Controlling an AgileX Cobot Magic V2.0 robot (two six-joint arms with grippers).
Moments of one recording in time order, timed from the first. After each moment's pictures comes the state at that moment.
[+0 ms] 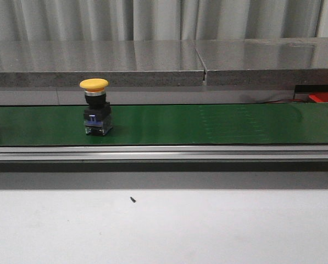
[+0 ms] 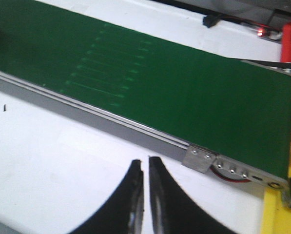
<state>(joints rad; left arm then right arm) -0.09 0.39 -0.73 -0.20 0.85 0.12 0.04 0.76 -0.63 0.39 0.64 -0.49</state>
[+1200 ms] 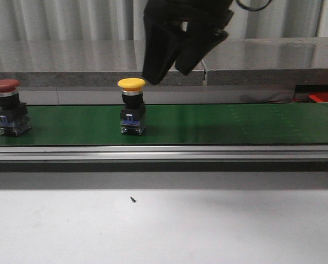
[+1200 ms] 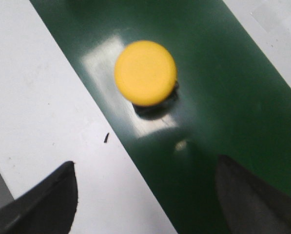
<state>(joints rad) -0.09 0.39 -0.73 -0.20 0.85 0.12 0.51 1.81 -1.58 0.31 0.96 -0.49</state>
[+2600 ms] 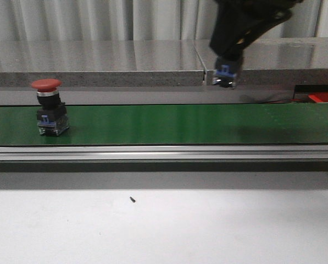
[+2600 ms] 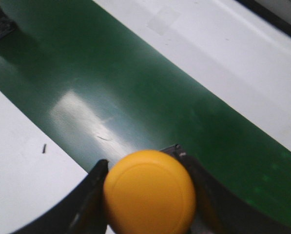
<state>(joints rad) -0.09 0.39 -0.73 -0.20 0.85 0.12 0.34 1.50 -1.24 0.28 0.69 -0.40</state>
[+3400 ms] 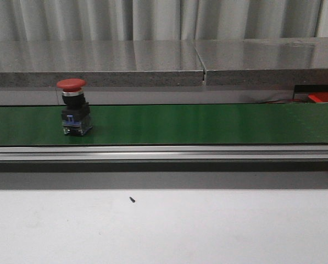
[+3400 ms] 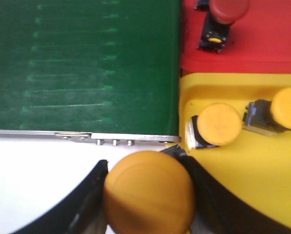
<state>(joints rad) -0.09 0.39 -0.73 -0.20 0.85 0.12 -0.32 1.15 -0.81 0.27 0.69 -0.39</state>
